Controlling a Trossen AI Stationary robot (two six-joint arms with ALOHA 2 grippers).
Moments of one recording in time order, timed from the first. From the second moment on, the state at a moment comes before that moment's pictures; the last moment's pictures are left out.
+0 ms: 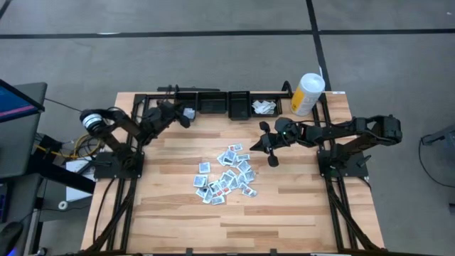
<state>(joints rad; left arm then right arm) 0.69 1.47 0.17 1.35 -0.21 0.00 -0.23 1.36 0.46 0.41 -0.33 -0.27</state>
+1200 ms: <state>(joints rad) 0.24 1.34 0.08 1.06 0.15 -0.04 -0.03 1.87 0.89 0.55 -0.29 -0.38</state>
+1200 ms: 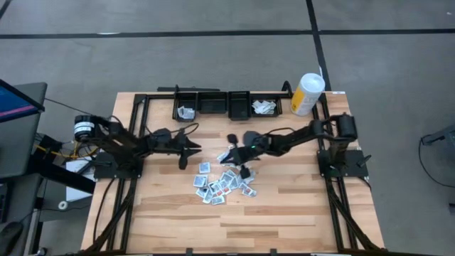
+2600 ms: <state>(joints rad) 0.24 1.20 0.01 1.04 0.12 -0.11 0.00 1.93 1.23 -0.28 0.00 -0.27</state>
